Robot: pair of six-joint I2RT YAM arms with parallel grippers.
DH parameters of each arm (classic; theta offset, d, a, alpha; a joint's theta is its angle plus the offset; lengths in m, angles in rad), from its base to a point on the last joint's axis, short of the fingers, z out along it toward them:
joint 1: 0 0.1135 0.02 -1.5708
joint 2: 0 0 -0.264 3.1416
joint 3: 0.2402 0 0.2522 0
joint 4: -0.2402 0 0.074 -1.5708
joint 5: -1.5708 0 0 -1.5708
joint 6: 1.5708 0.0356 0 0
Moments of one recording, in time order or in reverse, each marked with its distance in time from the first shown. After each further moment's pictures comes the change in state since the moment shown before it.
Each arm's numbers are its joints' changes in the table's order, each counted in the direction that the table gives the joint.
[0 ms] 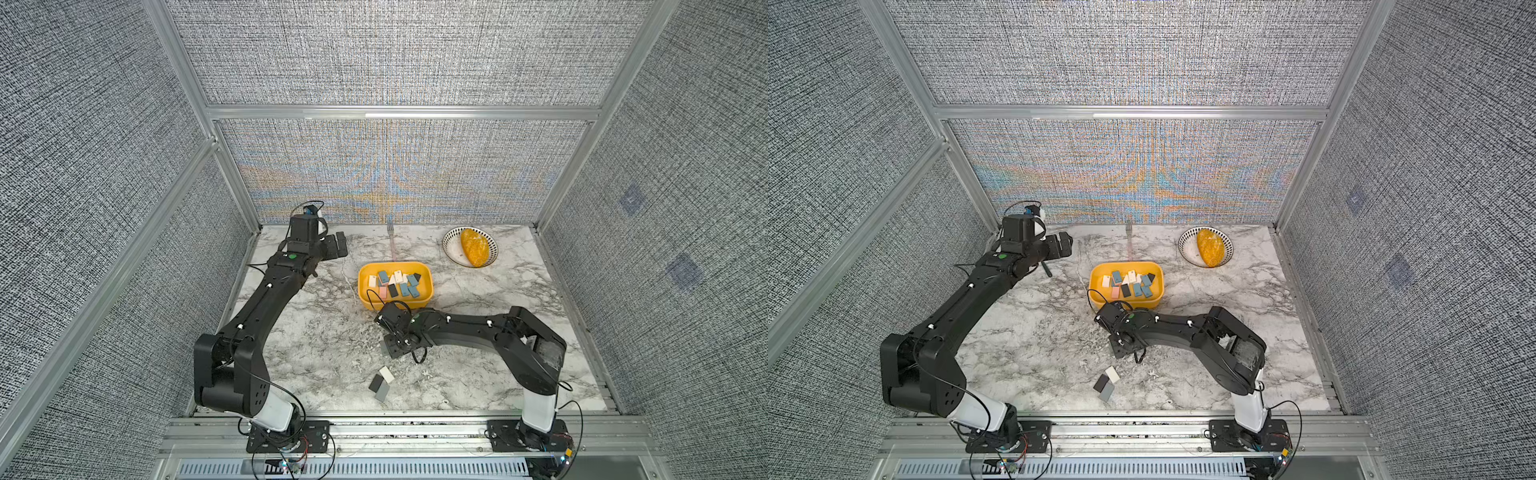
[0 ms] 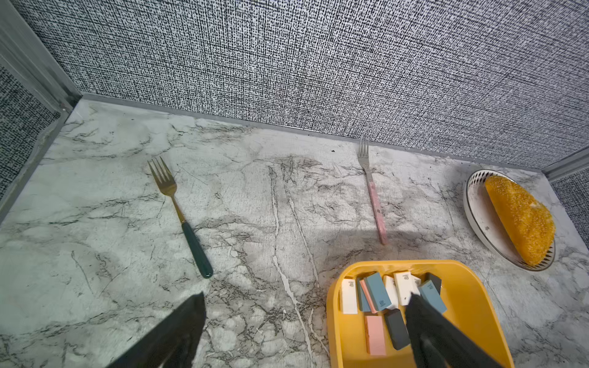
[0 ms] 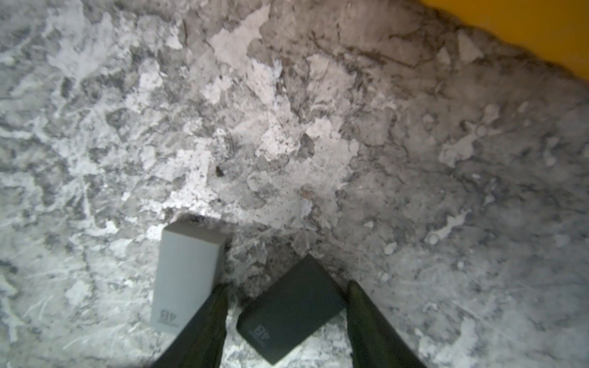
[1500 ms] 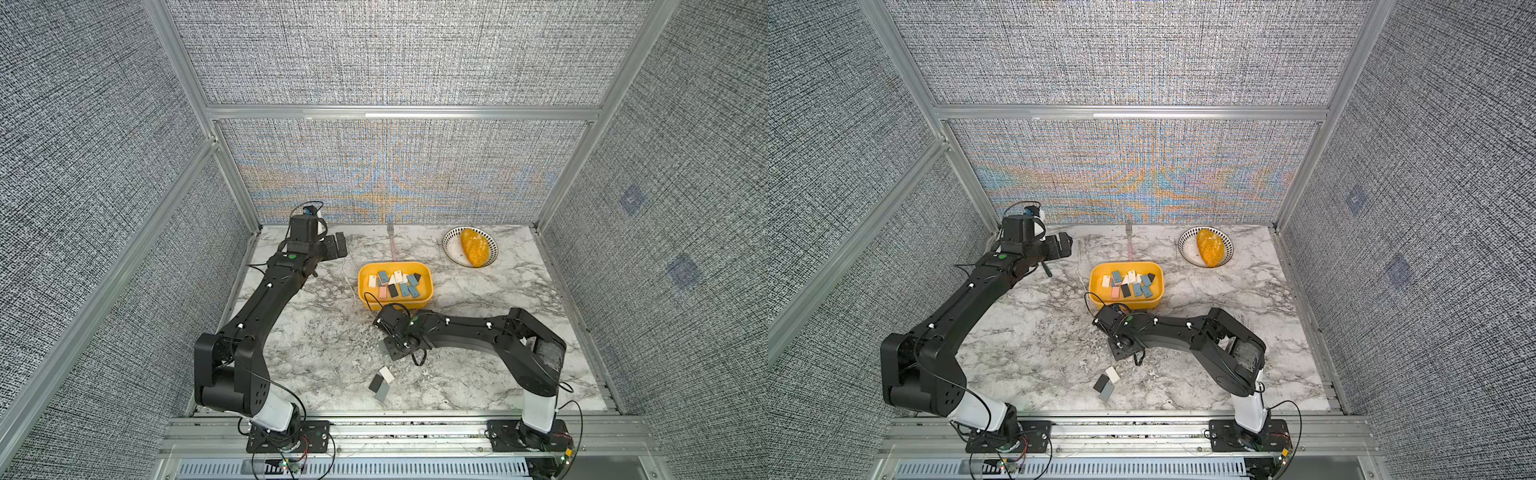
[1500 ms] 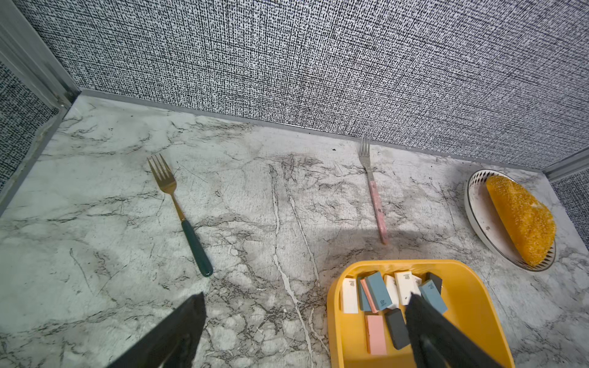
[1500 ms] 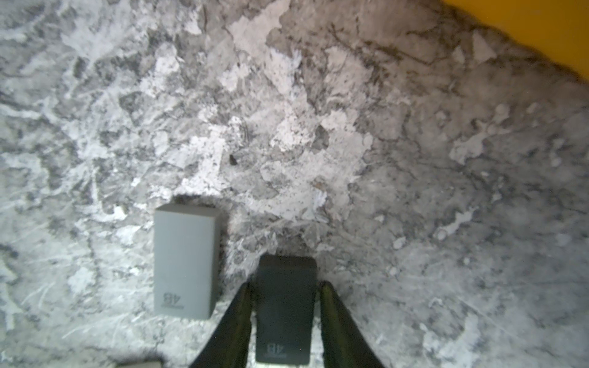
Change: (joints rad) left arm 0.005 0.000 -0.005 0.004 -0.003 -0.004; right arm 0.023 -0.008 -0.010 -0.011 -0.010 -0.015
